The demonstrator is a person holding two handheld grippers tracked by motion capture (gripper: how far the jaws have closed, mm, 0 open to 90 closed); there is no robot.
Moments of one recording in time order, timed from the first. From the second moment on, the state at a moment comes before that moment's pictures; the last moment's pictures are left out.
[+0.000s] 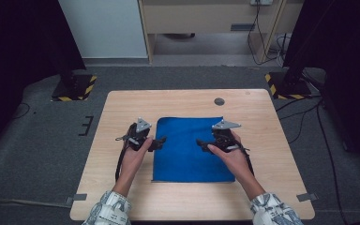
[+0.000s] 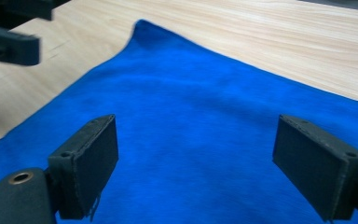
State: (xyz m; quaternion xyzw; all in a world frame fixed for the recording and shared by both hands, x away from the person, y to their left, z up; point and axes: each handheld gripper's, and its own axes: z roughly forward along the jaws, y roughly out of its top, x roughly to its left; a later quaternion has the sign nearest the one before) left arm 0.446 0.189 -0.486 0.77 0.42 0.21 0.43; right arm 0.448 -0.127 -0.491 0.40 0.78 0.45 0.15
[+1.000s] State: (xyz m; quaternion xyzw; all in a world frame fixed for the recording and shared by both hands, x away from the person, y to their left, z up) left arm 0.446 0.230 -0.486 0.77 0.45 0.21 0.41; right arm 0.401 -0.028 -0.495 0.29 0.85 0.44 0.07
